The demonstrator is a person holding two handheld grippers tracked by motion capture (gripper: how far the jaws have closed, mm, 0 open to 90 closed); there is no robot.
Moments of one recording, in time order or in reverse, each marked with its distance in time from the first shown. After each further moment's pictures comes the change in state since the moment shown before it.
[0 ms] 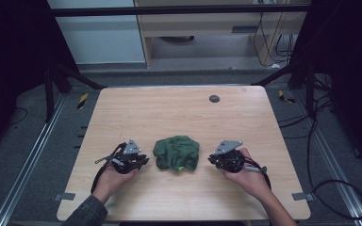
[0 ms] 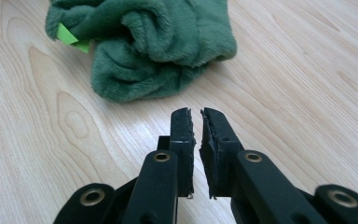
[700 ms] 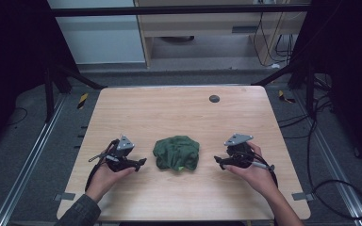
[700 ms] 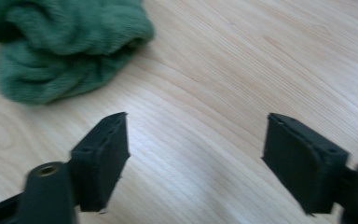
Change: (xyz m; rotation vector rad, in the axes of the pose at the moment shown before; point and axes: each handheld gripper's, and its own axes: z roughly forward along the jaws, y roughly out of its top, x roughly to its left) left arm 0.020 -0.003 -0.007 0.005 0.075 -0.079; right arm -0.028 -0.011 -0.007 0.026 -0.137 0.158
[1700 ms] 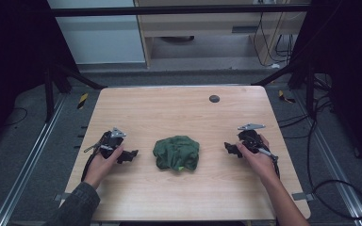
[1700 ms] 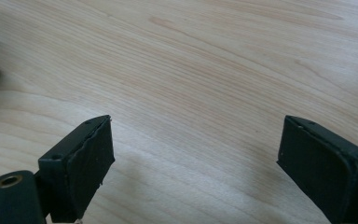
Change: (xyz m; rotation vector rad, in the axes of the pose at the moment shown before) left arm 0.054 -0.007 0.023 0.042 0.071 -0.095; right arm -0.065 -0.015 0.035 0.000 -0.120 0.288
